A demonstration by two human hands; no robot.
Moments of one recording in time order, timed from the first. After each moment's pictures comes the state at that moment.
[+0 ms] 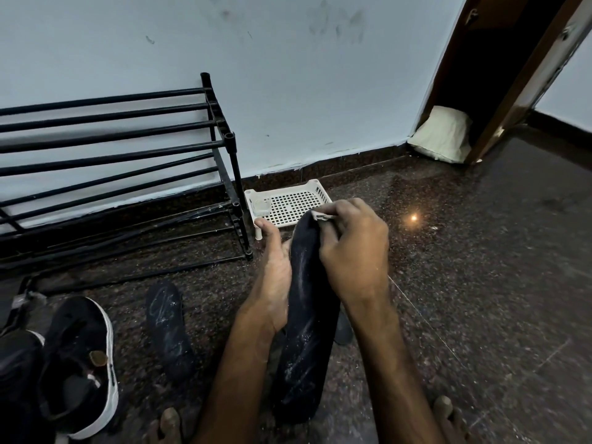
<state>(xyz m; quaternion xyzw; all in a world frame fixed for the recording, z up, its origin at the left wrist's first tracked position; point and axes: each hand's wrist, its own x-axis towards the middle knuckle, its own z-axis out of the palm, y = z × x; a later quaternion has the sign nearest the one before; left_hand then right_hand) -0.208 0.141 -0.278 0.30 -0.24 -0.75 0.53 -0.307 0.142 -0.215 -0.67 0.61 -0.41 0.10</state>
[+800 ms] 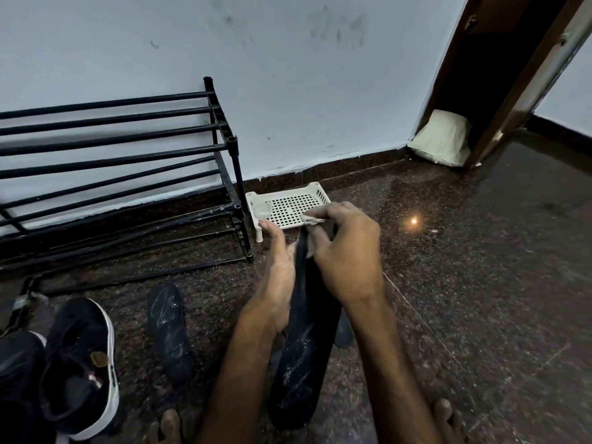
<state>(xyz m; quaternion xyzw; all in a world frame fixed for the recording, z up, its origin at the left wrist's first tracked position) -0.208 0.140 -0.280 0.31 -0.27 -0.75 0.51 -0.304 0.143 -0.210 -0.67 0.59 -0.41 0.18</state>
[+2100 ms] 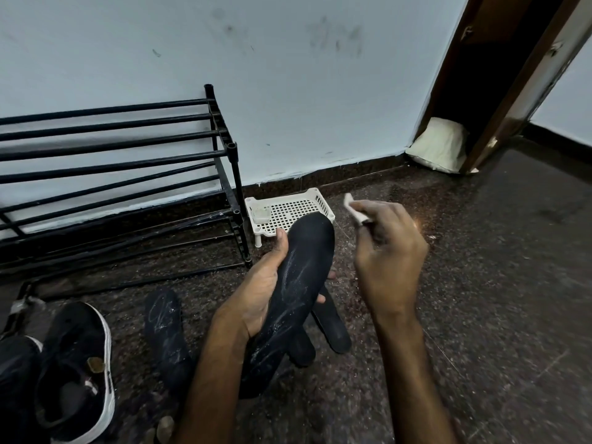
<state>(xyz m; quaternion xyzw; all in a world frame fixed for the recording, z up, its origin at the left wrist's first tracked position) -0.183 0.145 -0.275 0.31 -0.30 -0.78 0.46 -0.343 0.139 -0.229 -0.64 0.53 -0.55 -0.01</state>
